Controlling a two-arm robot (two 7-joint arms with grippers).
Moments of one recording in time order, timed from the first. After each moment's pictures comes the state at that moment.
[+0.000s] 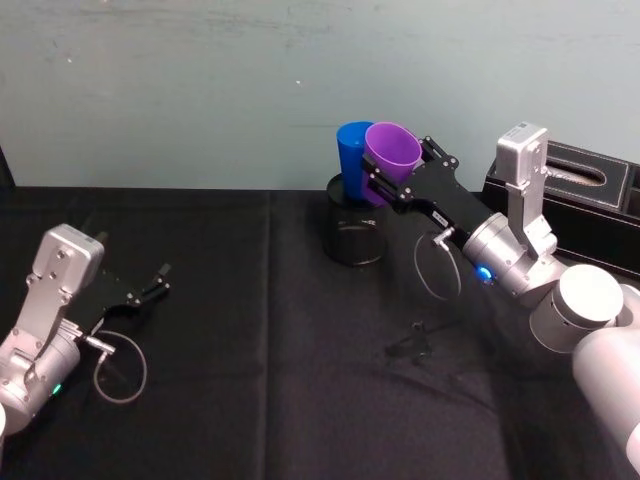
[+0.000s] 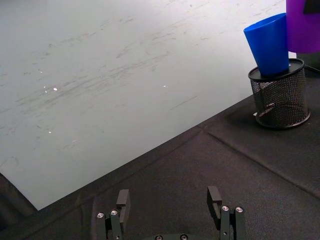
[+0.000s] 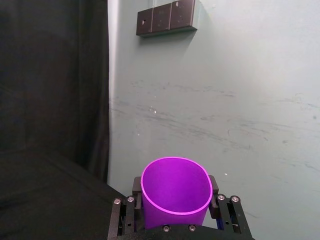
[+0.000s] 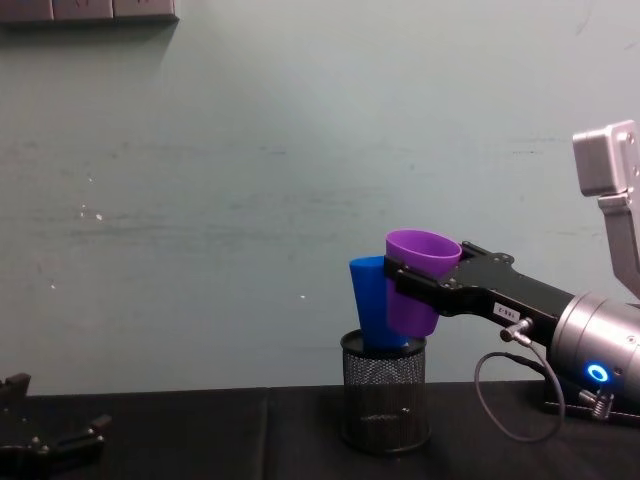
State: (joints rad) left arm -0.20 0.60 0.45 -1.41 -0.25 -0.12 0.03; right arm 0.74 0.11 -0.29 -0.62 0.28 -0.55 0.64
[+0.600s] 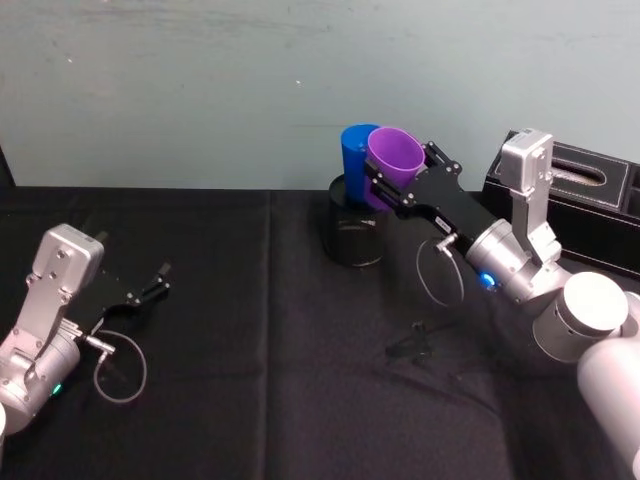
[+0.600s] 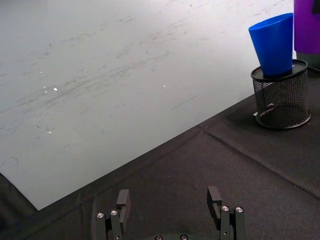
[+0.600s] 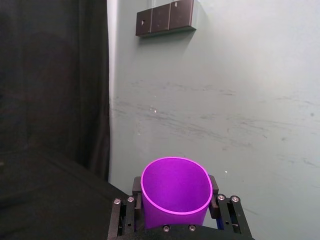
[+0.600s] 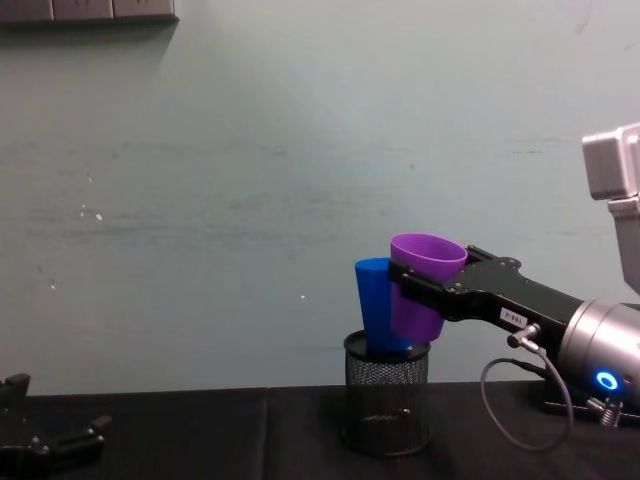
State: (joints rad) left arm -0.20 0.60 0.45 -1.41 -0.25 -0.12 0.03; right arm 0.69 0.12 -0.29 -0.69 0.28 -0.52 0.63
